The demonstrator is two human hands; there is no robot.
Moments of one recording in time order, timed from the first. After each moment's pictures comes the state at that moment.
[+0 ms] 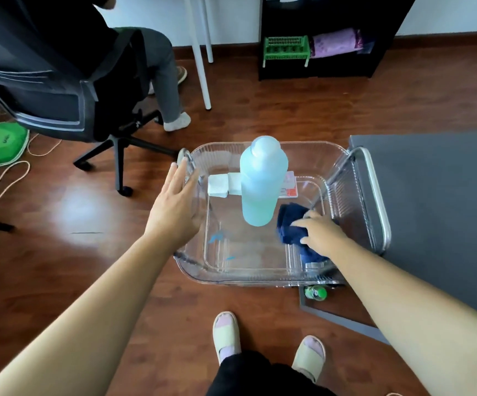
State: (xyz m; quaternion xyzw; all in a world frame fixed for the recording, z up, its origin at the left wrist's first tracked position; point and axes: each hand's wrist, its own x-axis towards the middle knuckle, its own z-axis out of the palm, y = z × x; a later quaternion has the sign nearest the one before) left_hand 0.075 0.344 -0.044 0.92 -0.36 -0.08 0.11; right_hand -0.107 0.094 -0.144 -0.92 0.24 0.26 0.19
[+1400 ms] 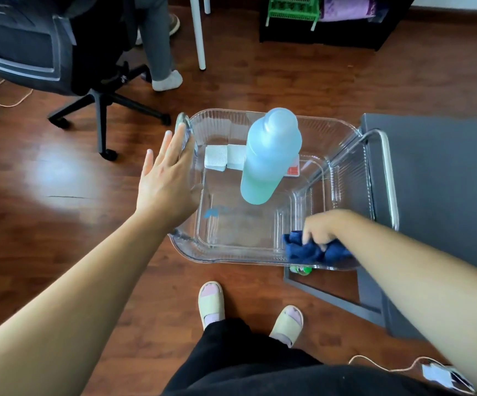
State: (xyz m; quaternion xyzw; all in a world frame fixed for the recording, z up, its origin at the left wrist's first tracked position) left_hand 0.077 0.345 -0.050 0.93 -0.35 -0.06 0.07; right_hand -0.085 0.108 -0.101 -0.79 0.10 0.59 0.16
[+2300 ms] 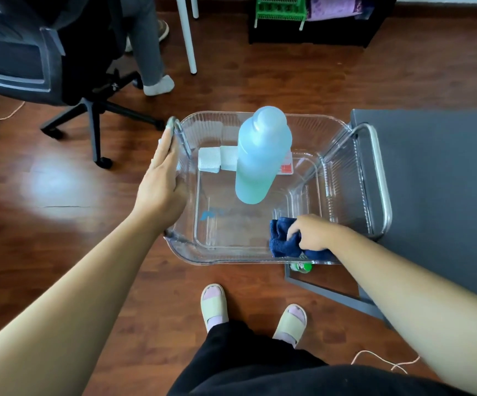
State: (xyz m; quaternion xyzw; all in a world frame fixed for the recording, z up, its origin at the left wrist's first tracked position) left_hand 0.077 0.345 -0.049 0.89 -0.32 -0.10 0.32; right_hand -0.115 0.118 -0.130 -0.86 0.19 0.41 0.23
